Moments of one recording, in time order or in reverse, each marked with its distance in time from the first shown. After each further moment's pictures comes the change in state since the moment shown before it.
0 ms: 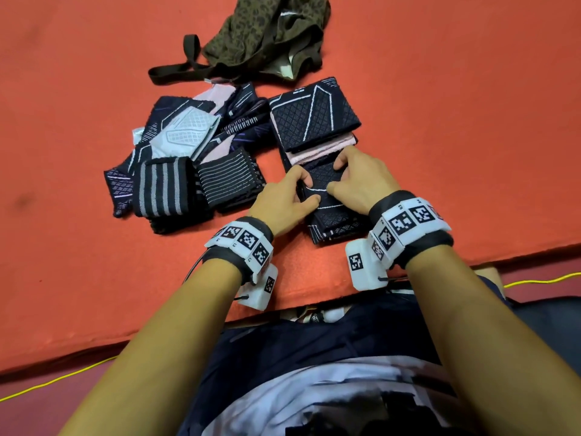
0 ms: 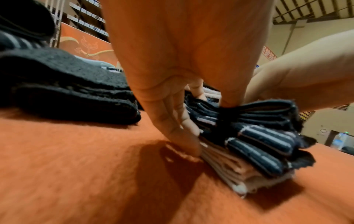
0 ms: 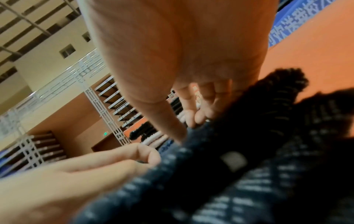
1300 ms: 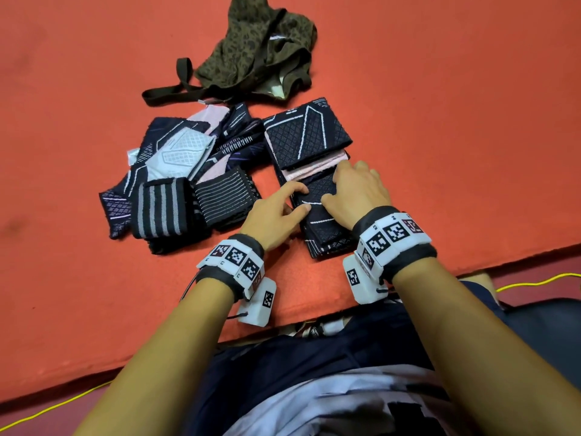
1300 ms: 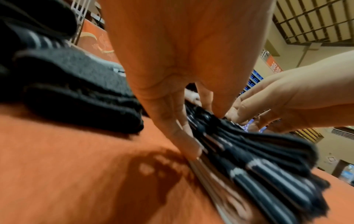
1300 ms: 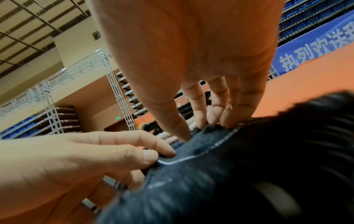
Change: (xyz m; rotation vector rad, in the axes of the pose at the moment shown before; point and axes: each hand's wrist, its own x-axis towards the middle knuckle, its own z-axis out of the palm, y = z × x) left_hand -0.005 -0.005 -0.010 -0.171 -0.021 0.014; right_hand -0.006 -0.014 0.003 -0.196 0.099 0.068
